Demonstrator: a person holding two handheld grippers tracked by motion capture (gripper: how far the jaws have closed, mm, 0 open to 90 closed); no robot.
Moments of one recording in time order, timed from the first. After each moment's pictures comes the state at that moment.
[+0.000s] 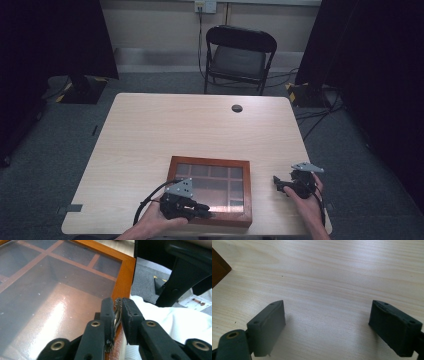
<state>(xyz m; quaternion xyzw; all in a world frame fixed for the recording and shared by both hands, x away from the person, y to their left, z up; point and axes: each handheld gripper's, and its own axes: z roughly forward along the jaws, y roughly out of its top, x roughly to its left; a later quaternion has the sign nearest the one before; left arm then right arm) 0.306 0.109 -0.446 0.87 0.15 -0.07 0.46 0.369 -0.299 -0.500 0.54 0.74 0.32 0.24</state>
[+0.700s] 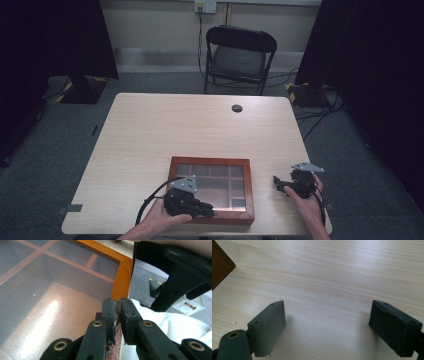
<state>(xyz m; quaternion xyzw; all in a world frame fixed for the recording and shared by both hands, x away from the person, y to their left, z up) 0.314 0.102 -0.444 0.87 0.17 -0.11 0.46 0.370 -0.299 -0.500 0.54 0.74 0.32 0.24</state>
